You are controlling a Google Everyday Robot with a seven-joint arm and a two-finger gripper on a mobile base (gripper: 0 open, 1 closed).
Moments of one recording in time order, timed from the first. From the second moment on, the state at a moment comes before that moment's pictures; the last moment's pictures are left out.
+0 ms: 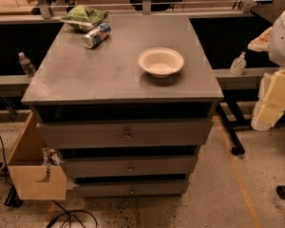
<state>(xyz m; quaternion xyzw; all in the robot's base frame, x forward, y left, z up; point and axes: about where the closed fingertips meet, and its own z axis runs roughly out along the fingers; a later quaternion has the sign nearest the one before) 0.438 -0.217 0.976 -0.60 0.78 -0.03 0.16</state>
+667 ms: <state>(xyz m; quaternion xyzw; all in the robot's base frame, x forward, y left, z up) 0.429 -0.206 0.944 -0.62 0.77 -0.02 0.17</state>
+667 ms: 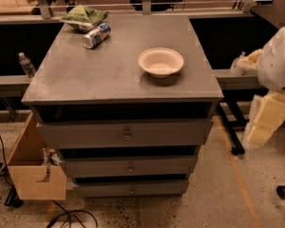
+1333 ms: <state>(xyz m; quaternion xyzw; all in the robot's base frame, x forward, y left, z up) 0.406 -0.169 0.821 -0.67 0.72 0.08 0.16</state>
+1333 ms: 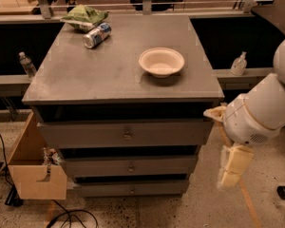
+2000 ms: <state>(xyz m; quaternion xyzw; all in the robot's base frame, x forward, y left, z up) 0.393 -0.143 0.731 -0.67 0.71 0.18 0.13</state>
